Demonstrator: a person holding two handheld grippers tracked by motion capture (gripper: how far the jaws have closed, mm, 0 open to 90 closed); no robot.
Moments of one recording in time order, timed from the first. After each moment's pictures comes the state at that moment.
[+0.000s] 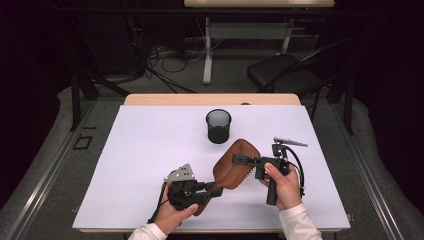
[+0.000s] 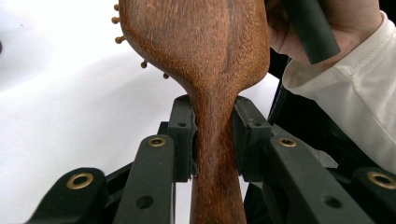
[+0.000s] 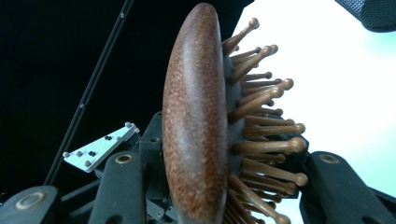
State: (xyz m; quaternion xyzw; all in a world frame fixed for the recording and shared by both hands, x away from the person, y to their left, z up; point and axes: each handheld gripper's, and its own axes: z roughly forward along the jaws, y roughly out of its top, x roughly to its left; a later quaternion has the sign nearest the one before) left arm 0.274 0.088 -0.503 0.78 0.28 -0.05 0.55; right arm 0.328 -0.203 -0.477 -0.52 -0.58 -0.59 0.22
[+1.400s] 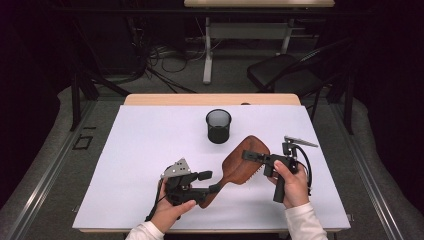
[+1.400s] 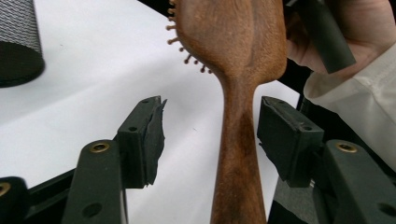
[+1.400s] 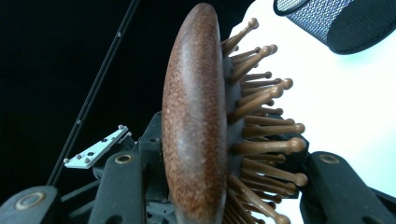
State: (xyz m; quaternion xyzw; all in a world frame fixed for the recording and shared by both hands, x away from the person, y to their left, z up) left arm 0.285 0.096 -0.500 0.77 0.29 -0.01 0.56; right arm 0.331 -0.227 -0.478 -0.53 -0.56 -0.60 0.20
